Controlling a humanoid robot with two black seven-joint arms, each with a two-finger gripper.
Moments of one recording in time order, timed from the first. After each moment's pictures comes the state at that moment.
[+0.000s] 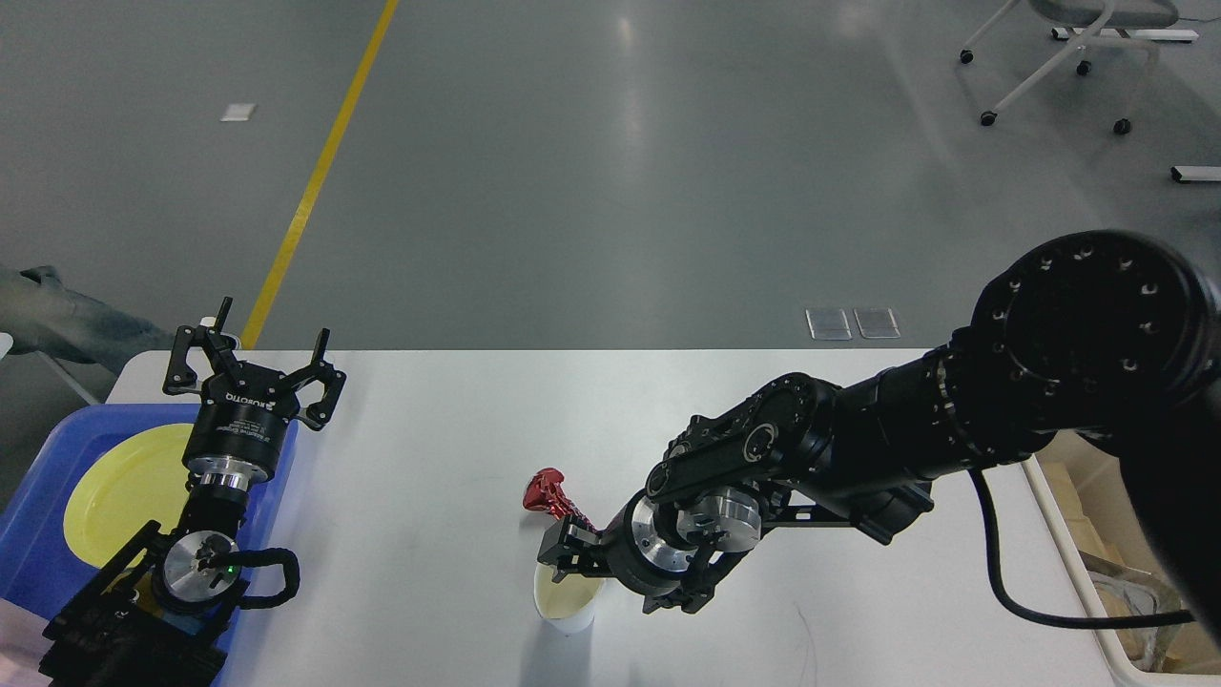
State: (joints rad) left arm -0.33 0.19 -1.24 -0.78 0.08 -0.53 -0.34; right arm 1.55 0.18 -0.75 1.25 0.29 0.04 -0.30
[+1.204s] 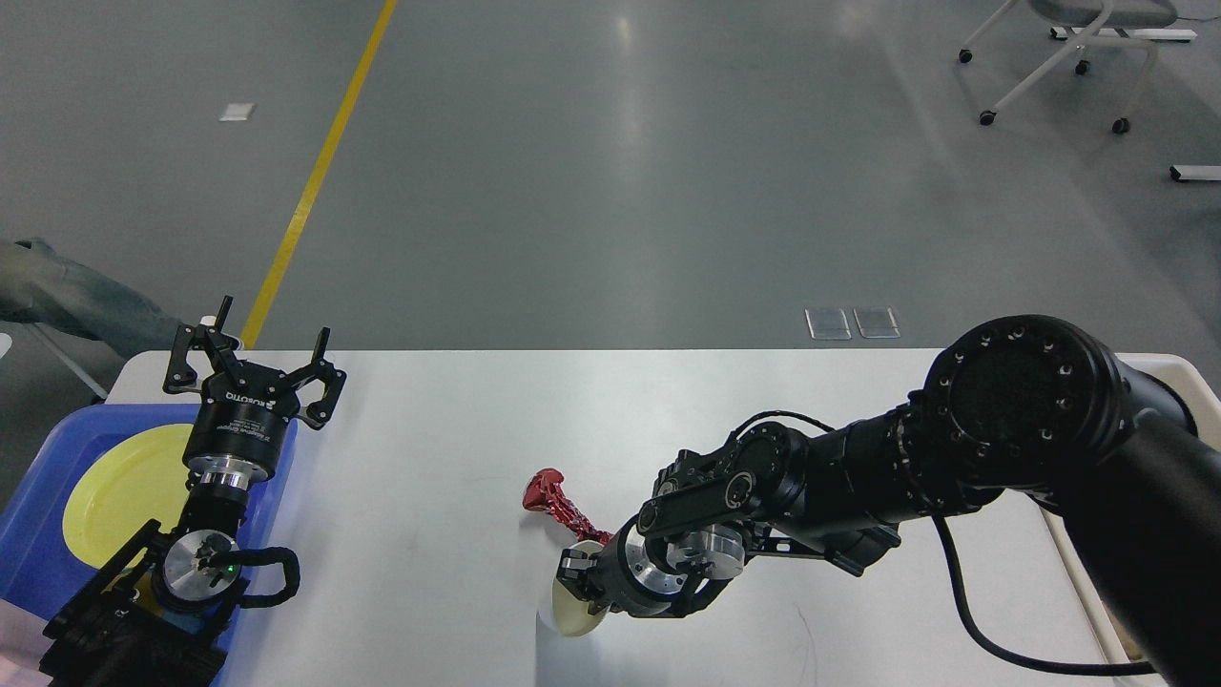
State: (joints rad) left arm -0.34 0.19 -1.24 -0.78 0.08 -0.53 -0.34; right arm 1.42 0.21 -0.76 1.14 0.21 0.05 -0.30
